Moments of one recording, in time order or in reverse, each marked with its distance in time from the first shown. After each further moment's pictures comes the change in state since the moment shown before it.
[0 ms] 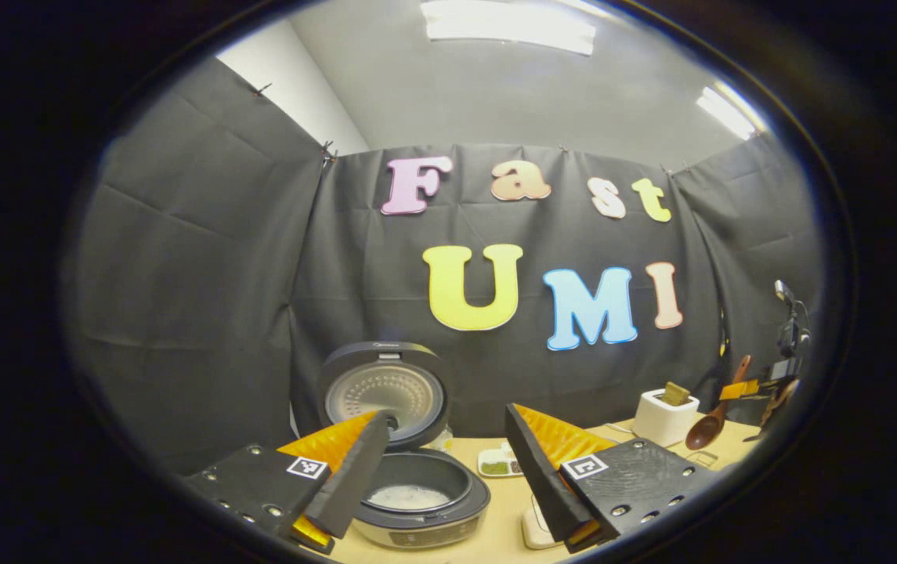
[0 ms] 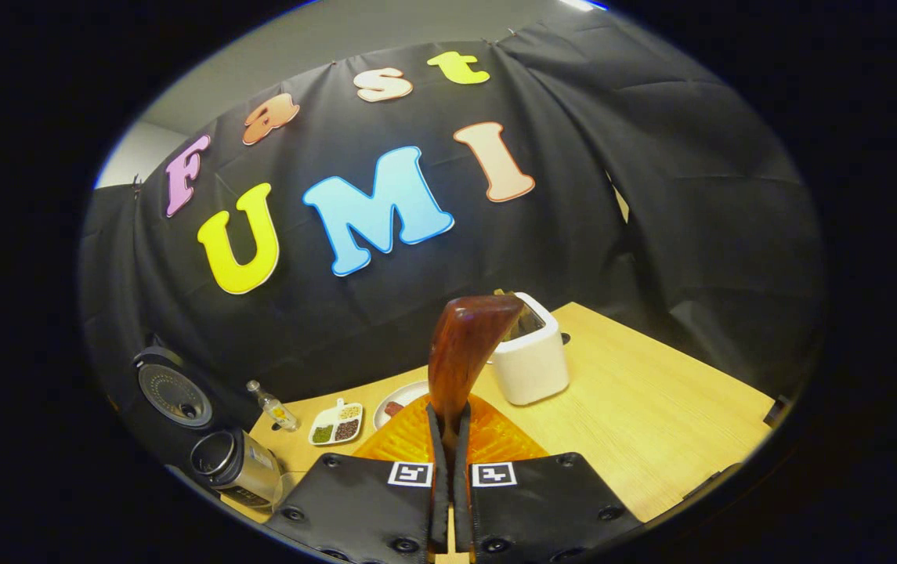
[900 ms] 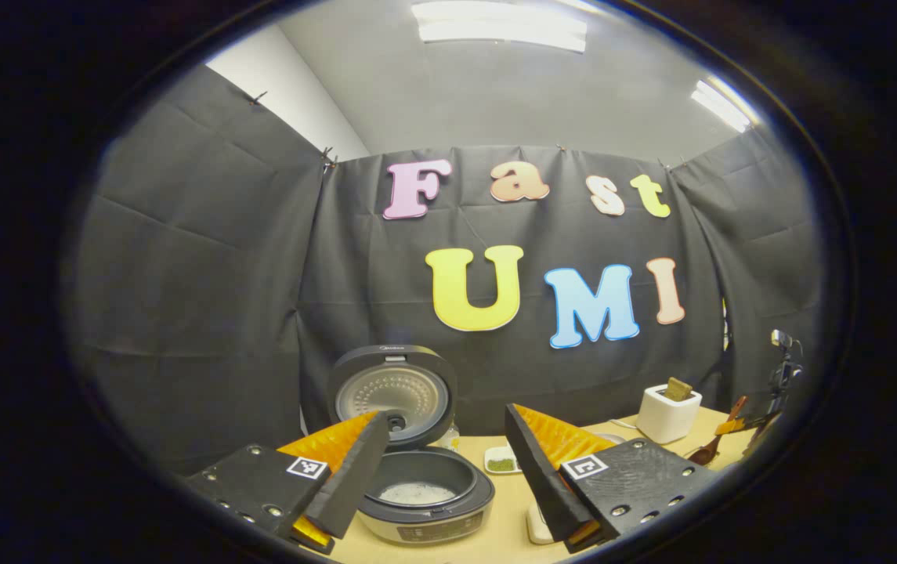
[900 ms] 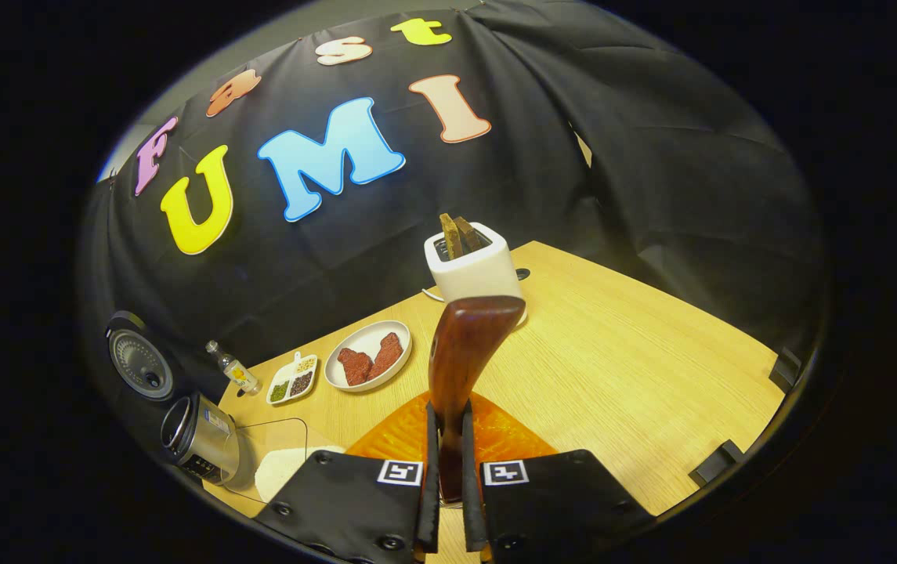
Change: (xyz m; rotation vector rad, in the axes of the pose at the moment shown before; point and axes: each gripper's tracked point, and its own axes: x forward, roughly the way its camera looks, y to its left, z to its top) left arm -0.018 0.001 0.010 0.032 0.000 0.027; right arm 0.014 -0.050 -0.091 0.043 0.159 -0.080
